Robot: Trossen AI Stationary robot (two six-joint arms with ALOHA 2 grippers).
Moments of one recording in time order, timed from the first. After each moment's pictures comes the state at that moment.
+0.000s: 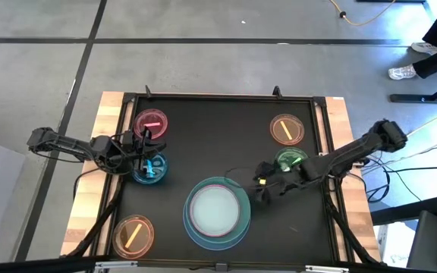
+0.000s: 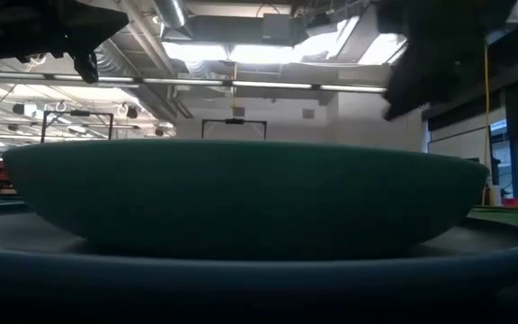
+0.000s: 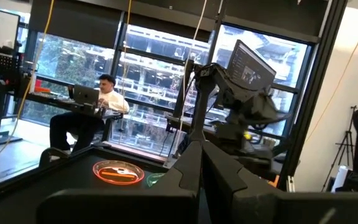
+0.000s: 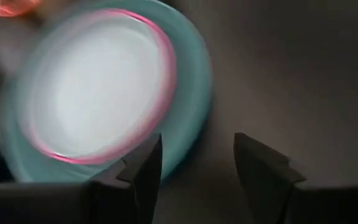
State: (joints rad) left arm -0.16 0.31 0.05 0.56 -0.32 -0.18; right arm 0.41 1.35 0.89 -0.47 0.30 0.80
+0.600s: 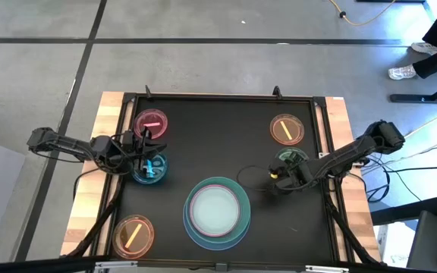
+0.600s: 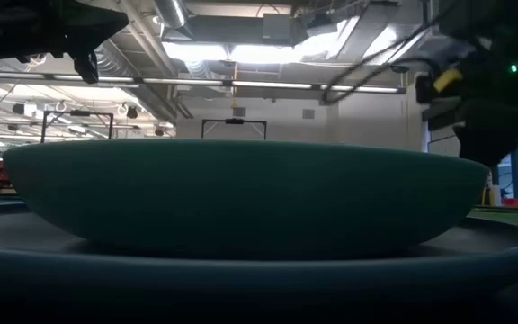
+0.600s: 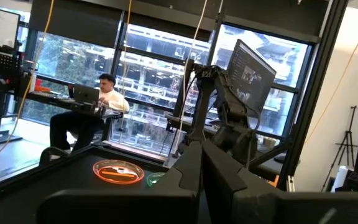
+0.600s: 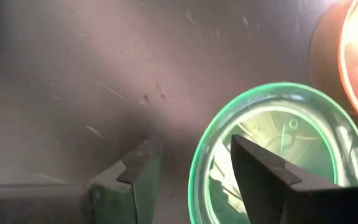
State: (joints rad) left arm -0.16 0.31 0.05 0.56 -0.32 -0.18; right arm 0.40 1.42 0.76 -0.84 0.41 0.97
